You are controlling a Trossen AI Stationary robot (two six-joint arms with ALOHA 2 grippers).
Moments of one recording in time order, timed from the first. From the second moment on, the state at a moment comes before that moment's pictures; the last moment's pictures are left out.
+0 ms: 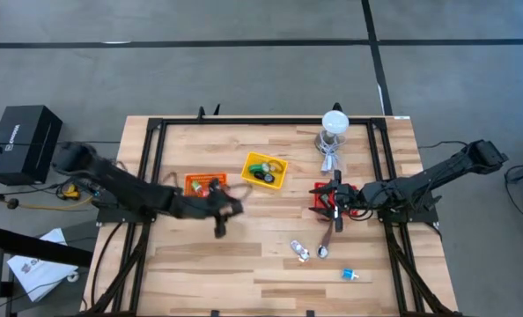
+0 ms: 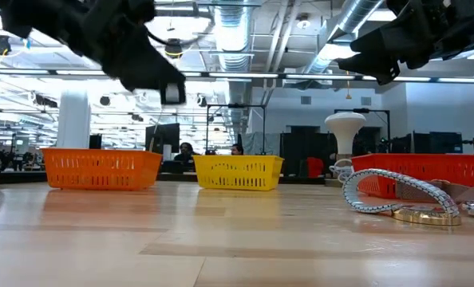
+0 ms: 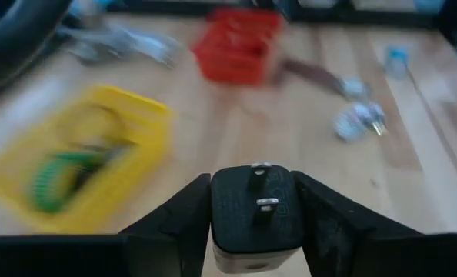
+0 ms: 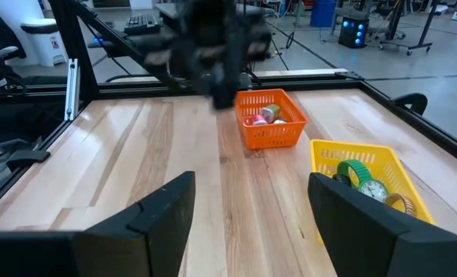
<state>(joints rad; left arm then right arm) -0.32 1.31 0.53 0.30 -0.48 -0.22 0.33 0.90 0.30 0.40 0.39 0.11</state>
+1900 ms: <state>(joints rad) -0.15 0.82 0.08 0.35 -0.59 -0.38 0.36 1.14 0.35 0.40 0.13 0.70</state>
